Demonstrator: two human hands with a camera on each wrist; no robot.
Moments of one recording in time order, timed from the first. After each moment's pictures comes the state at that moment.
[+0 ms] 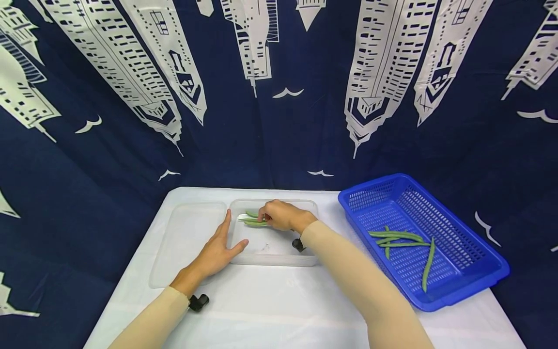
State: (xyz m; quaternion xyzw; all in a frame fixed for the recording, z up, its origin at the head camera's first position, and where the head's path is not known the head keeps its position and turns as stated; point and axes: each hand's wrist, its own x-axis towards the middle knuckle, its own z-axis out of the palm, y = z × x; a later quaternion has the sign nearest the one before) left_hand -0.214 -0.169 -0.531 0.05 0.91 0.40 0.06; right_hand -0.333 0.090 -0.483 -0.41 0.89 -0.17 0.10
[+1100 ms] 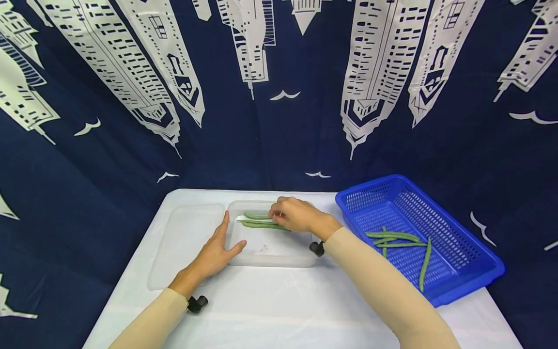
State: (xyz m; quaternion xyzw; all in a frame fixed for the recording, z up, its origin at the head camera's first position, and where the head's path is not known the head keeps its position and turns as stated) left_hand -0.213 -0.168 -0.532 0.05 0.92 0.39 0.06; right_hand -0.305 0.138 -0.452 -0.39 0.90 -0.19 0.03
